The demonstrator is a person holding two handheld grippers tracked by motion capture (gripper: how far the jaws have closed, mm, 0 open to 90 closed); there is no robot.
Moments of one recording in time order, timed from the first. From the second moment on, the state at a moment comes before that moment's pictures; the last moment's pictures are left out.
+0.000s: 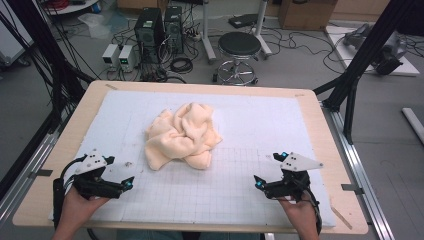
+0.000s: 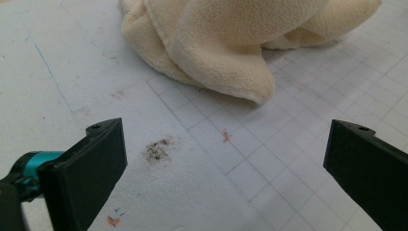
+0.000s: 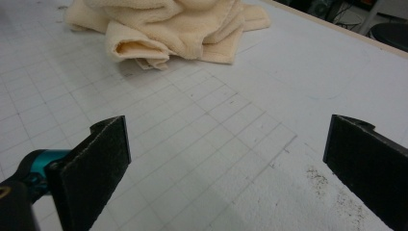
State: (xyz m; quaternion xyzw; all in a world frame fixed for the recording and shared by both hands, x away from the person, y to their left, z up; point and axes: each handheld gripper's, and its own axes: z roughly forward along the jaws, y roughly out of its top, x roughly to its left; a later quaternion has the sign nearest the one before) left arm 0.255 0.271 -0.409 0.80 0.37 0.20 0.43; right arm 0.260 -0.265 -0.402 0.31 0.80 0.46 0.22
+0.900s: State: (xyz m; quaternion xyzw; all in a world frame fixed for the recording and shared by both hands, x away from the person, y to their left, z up) left arm 0.261 0.262 -0.409 0.80 0.36 0.19 0.44; right arm 0.256 -0.268 -0.404 0.32 0.80 0.46 0.21
